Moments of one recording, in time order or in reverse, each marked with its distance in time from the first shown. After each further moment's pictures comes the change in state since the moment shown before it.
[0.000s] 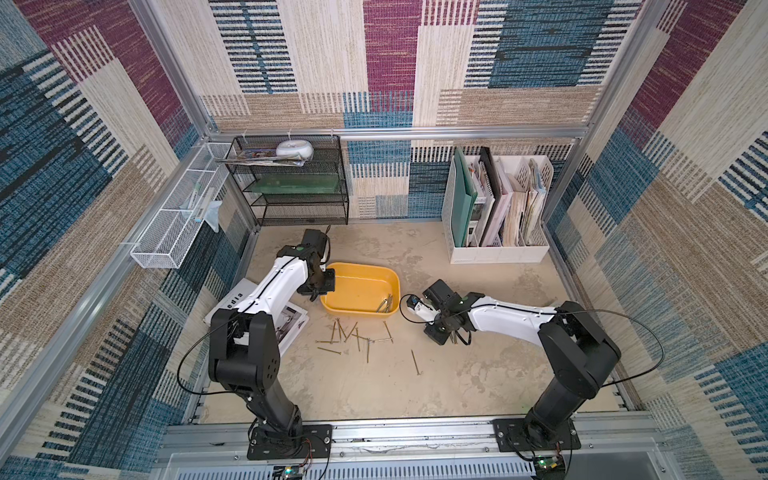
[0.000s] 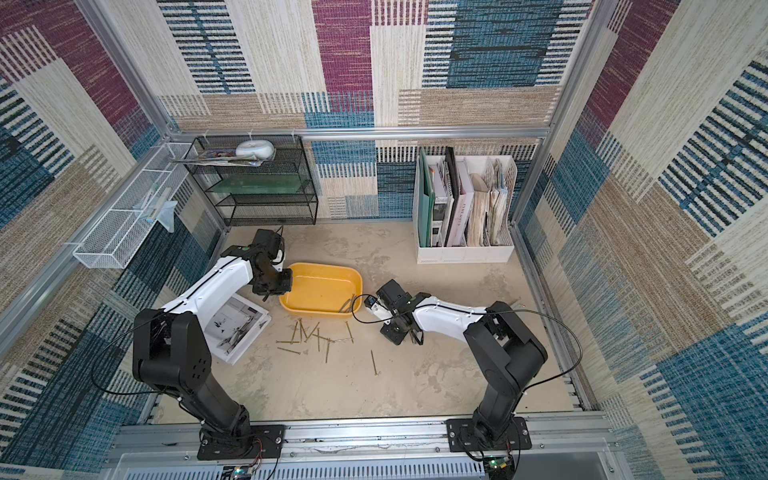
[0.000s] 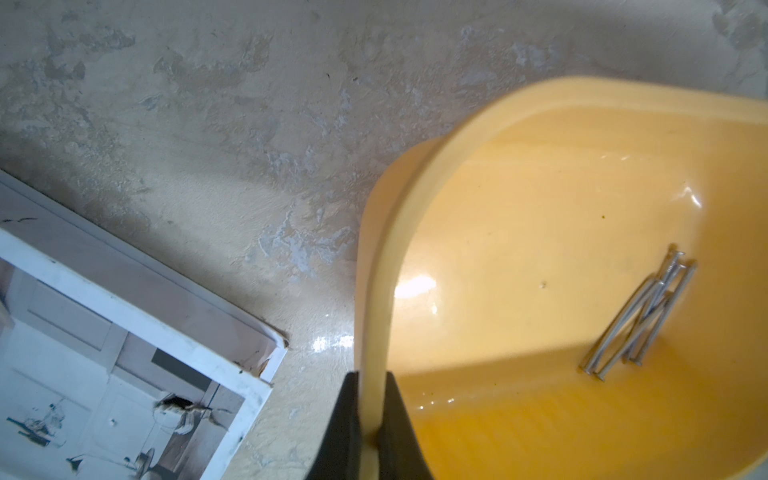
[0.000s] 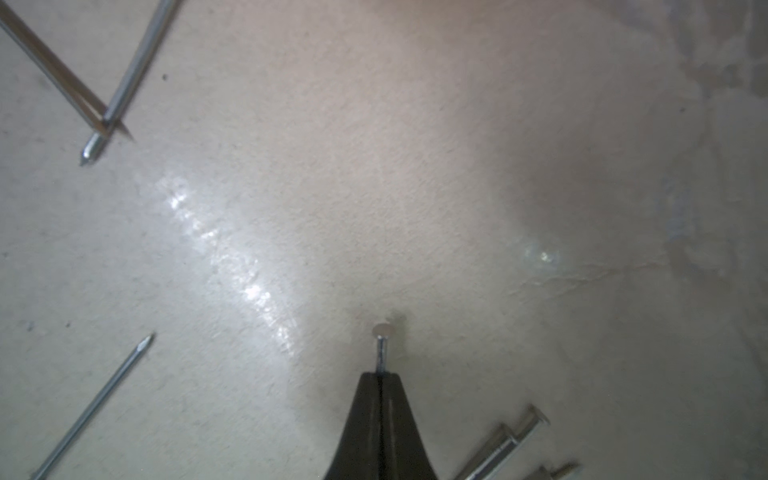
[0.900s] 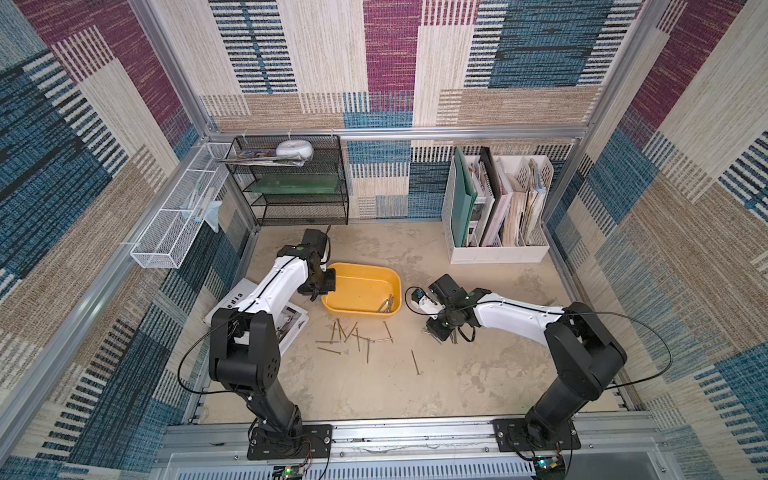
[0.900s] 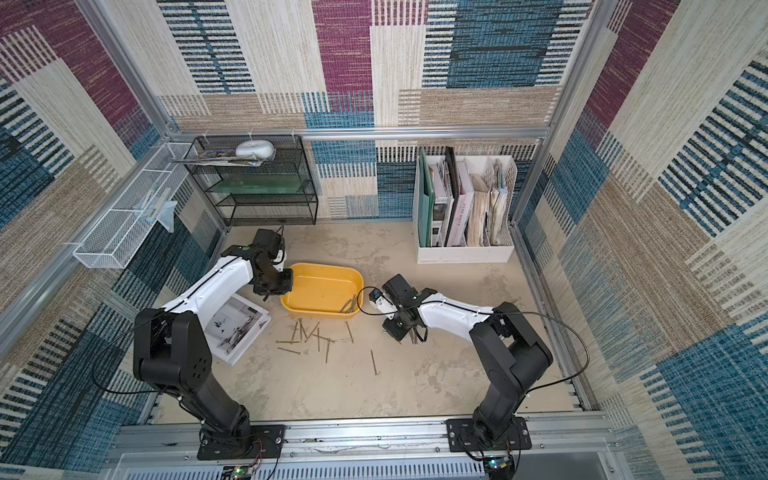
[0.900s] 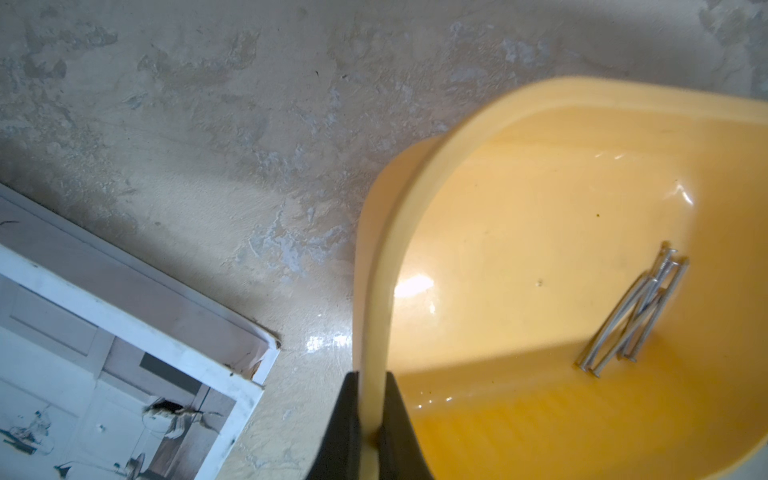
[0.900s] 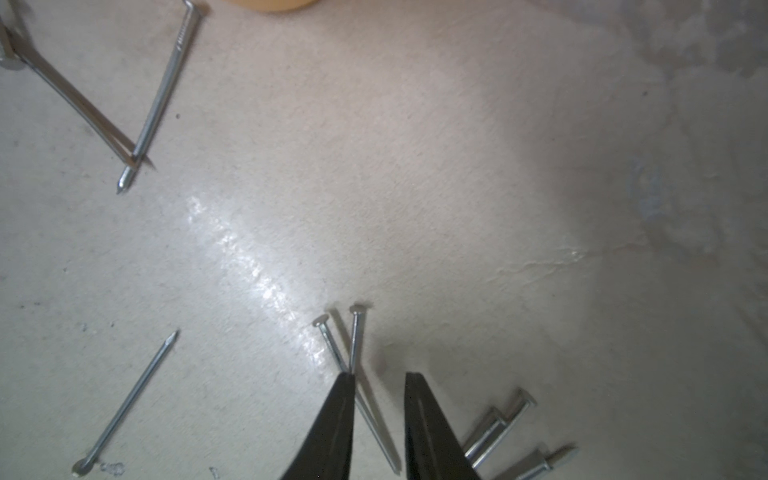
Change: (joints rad) left arm 0.000 0.004 0.003 -0.001 0.022 0.006; right arm -0.045 -0.015 0.008 -0.022 -0.074 0.048
